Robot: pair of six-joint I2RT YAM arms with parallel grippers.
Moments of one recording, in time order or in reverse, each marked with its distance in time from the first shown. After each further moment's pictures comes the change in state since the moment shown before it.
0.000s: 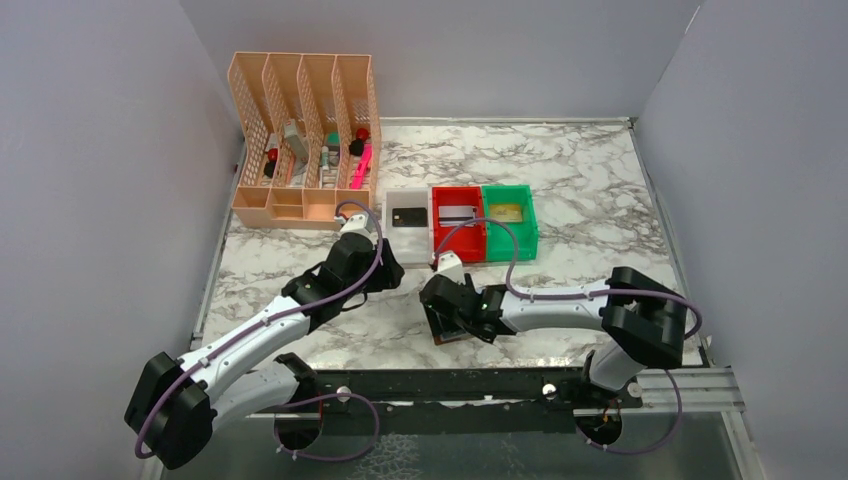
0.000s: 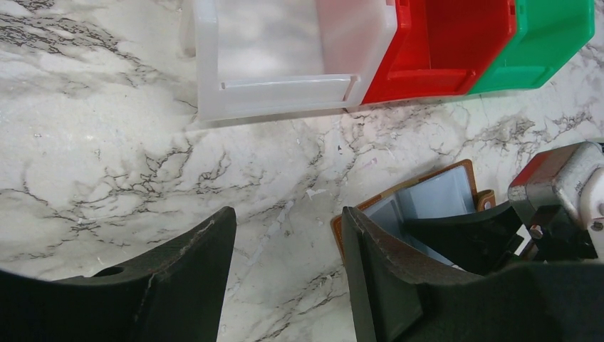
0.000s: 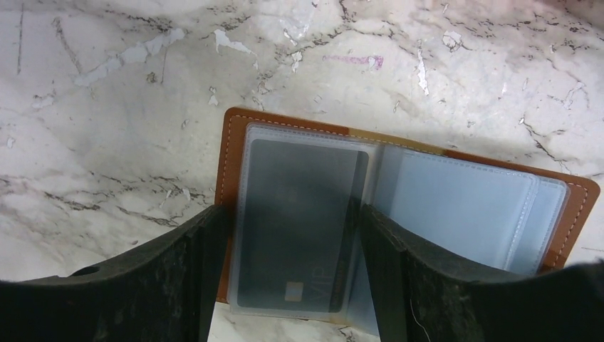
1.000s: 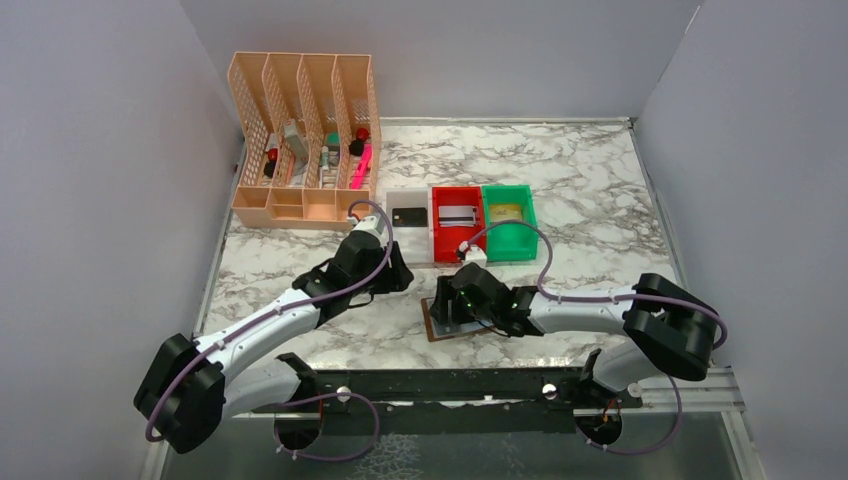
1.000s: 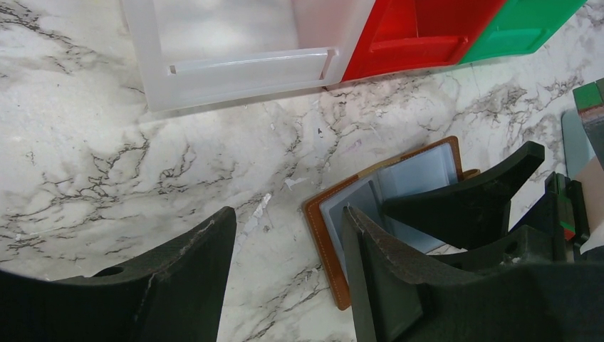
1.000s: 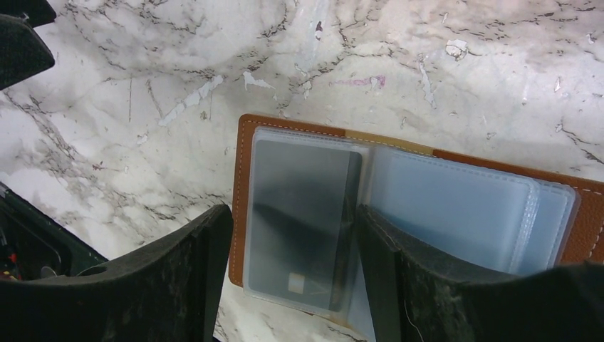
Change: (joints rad) left arm 0.000 0.095 0.000 0.064 0.105 0.000; right arm -0.129 -0.121 -0.205 0.320 -0.211 0.131
